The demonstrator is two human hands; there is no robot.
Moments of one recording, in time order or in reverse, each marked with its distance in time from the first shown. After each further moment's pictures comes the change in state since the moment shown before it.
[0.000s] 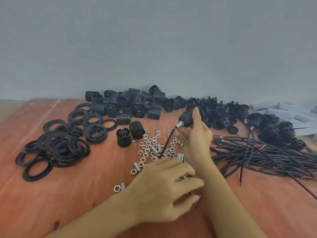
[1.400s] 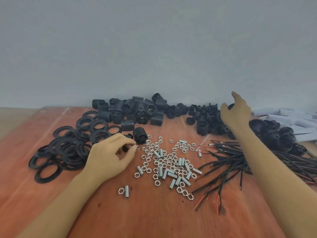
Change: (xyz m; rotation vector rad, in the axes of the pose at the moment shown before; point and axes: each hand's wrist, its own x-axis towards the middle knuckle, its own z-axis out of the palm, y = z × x) left_hand -0.051 -0.090 -0.042 0.184 0.218 -0.532; right_hand 0.133 -0.082 -0.062 -1.292 0.161 -0.572
